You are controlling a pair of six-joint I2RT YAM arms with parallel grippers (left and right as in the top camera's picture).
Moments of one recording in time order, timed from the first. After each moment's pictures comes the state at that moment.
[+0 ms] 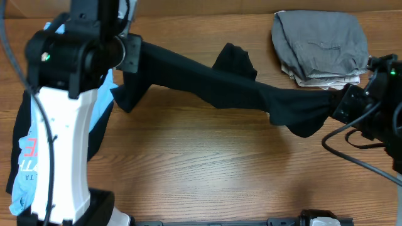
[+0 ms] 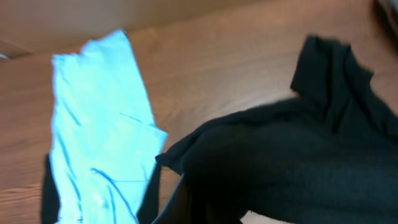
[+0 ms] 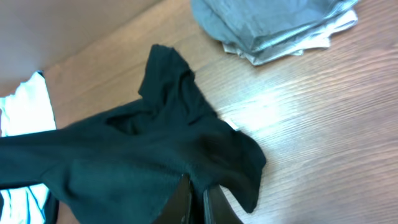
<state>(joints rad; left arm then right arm) -0.22 1.71 2.35 -1.52 -0.15 0.00 -0.05 1.19 1.74 -1.43 -0.14 0.39</state>
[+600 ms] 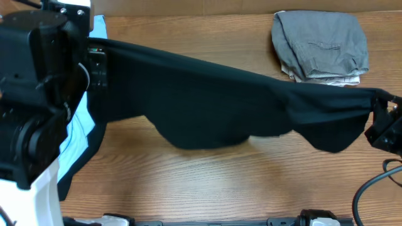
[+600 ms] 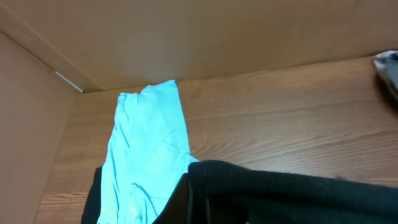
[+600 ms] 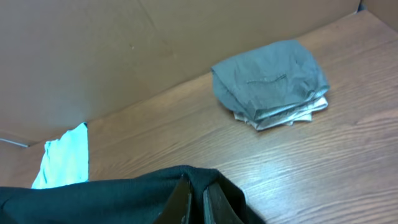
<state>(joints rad) -0.21 1.51 2.38 -1.50 -0.26 -0.01 -0.05 1.17 2.20 -1.58 -0.07 0.37</state>
